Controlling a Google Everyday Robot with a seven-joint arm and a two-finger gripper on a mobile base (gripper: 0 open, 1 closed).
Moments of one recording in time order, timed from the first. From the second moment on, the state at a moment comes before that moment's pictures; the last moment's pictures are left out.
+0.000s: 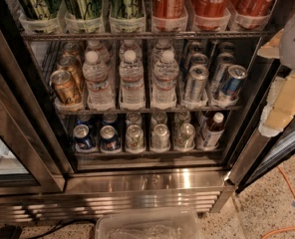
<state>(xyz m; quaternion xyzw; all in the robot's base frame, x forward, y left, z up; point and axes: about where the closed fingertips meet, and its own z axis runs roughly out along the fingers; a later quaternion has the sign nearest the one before) 0.438 -0.217 0.976 -0.60 0.78 -0.03 0.16</state>
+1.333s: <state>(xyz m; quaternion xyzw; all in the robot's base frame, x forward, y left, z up) 0.422 -0.163 0.882 -0.58 0.78 0.03 0.23</state>
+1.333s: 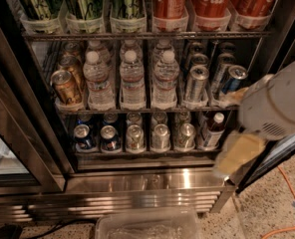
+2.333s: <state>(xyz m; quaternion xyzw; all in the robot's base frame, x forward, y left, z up) 0.439 -0.140 0.858 -0.56 0.77 0.03 0.31</state>
